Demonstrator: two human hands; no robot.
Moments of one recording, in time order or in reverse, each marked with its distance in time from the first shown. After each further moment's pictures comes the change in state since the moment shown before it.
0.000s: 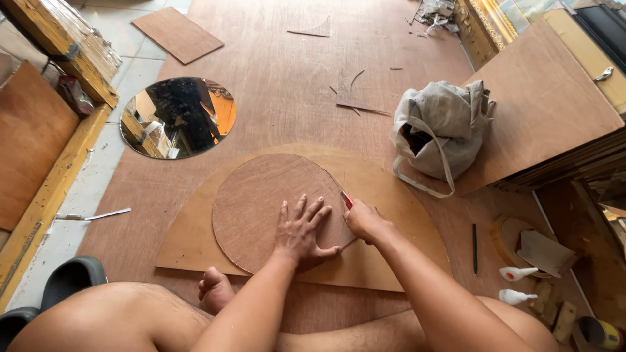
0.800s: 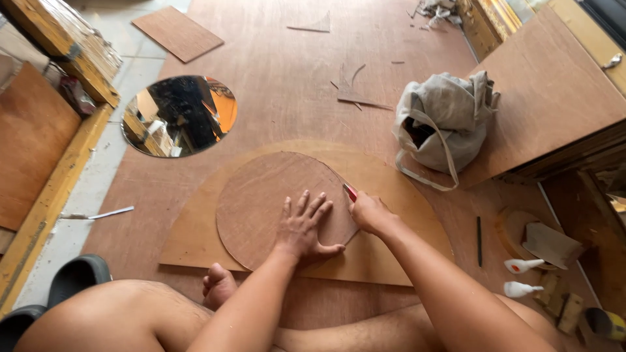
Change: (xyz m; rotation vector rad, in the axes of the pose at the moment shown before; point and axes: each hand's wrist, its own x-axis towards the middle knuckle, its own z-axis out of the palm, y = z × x) left_hand 0.003 -0.007 0.013 0.001 0.061 0.067; right_hand 0.052 0.018 0.004 -0.314 0.096 -0.257
